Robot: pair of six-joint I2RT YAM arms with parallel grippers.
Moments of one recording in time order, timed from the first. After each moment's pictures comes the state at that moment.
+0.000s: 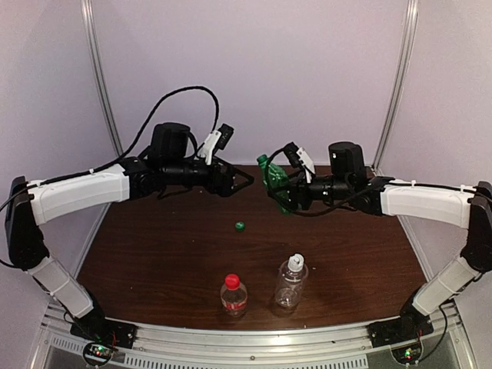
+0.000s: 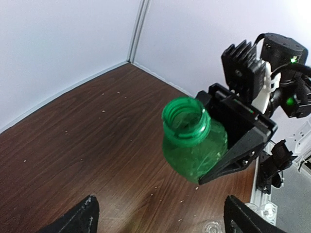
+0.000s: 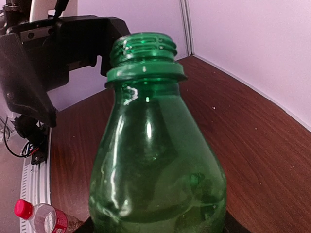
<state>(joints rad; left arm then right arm) -0.75 1.56 1.26 -0.07 0.38 -0.16 0.64 1.49 1.04 0.12 -0.50 0.01</state>
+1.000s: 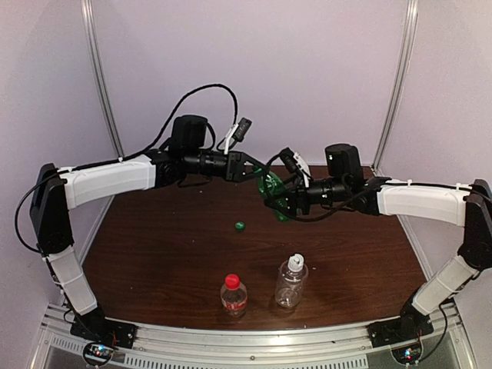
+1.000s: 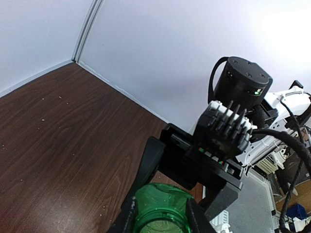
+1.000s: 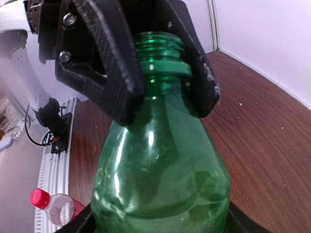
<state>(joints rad) -0.73 1.78 1.47 0.04 0.73 -0.37 0.63 1.52 1.04 0.11 -0.66 0.01</state>
